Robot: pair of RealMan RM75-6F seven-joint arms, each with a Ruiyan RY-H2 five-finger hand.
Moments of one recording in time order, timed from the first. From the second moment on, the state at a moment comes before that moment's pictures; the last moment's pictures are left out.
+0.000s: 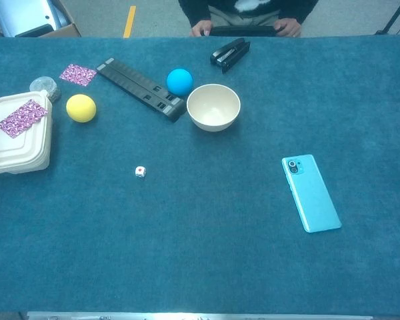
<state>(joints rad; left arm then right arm) -0.10 -1.13 -0.04 -1.65 1.56 1.53 -0.04 -0.04 -1.21 0.07 -1.78 -1.51 1.59 0.03</state>
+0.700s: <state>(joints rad) -0.12 -1.08 -0.03 -1.66 1.59 1.49 -0.05 -0.04 -1.21 0.07 -1.76 -1.51 1.59 0.05</state>
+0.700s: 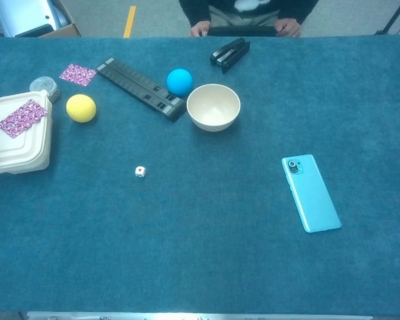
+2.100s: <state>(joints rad) -0.45 -1.06 0.11 -1.72 1.75 0.97 -0.04 -0.02 -1.22 0.08 -1.75 -1.48 1.56 0.03</state>
